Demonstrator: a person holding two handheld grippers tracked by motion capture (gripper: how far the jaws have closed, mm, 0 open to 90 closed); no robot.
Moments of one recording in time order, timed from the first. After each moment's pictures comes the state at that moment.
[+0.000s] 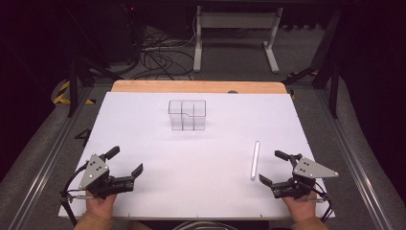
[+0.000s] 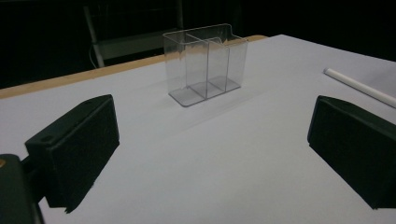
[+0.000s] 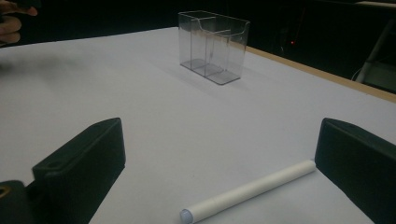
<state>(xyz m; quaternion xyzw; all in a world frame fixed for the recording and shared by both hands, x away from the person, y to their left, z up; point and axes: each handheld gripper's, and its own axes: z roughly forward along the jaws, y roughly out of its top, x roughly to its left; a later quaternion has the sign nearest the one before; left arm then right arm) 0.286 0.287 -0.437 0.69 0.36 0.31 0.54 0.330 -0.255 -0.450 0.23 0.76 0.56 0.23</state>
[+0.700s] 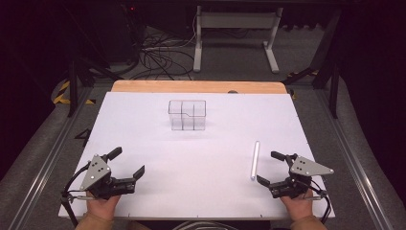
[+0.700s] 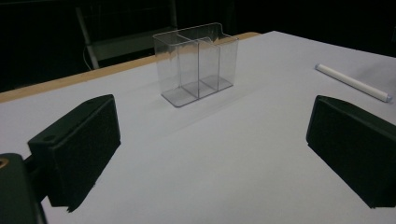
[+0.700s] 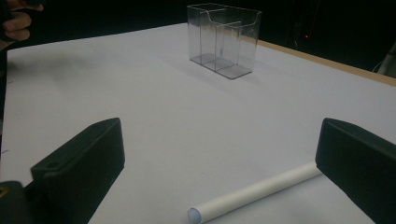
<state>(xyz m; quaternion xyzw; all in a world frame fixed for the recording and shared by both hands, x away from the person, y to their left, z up) 0.283 0.282 -0.434 0.70 0.35 0.31 0.54 0.338 -0.253 -0.459 0.23 0.76 0.57 0.20</state>
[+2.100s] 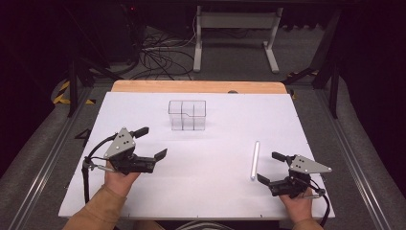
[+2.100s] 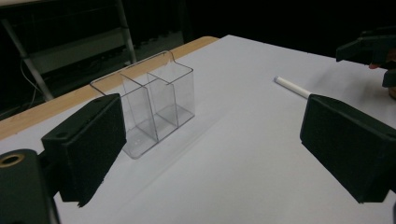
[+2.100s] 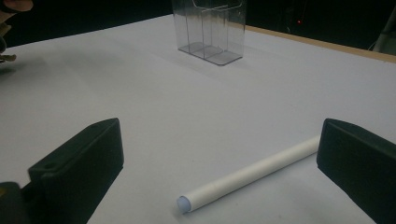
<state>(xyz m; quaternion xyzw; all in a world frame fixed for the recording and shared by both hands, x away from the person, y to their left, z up) 0.339 0.236 -0.388 0.76 0.28 0.26 0.53 0.344 -0.256 -0.468 0.27 0.76 0.56 0.19</state>
